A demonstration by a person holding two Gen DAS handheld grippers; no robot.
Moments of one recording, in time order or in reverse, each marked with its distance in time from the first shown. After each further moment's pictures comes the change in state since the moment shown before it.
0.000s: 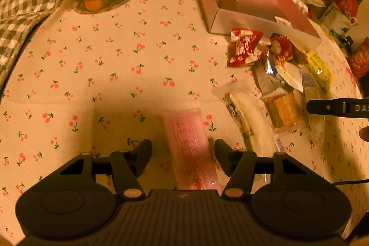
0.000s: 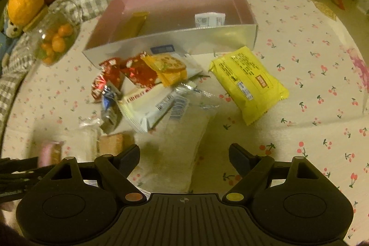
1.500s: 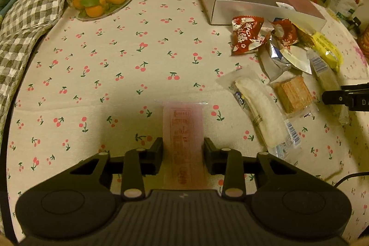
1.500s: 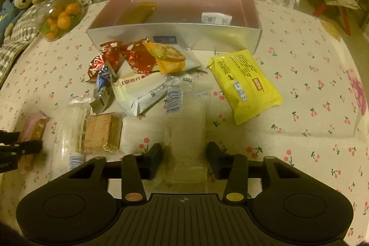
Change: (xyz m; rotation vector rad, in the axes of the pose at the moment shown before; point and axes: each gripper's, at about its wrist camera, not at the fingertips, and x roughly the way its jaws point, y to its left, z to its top) left arm -0.001 -0.010 -0.003 0.085 -0.002 0.102; right arm -0.002 0.000 -0.009 -0.145 -0.014 -0.036
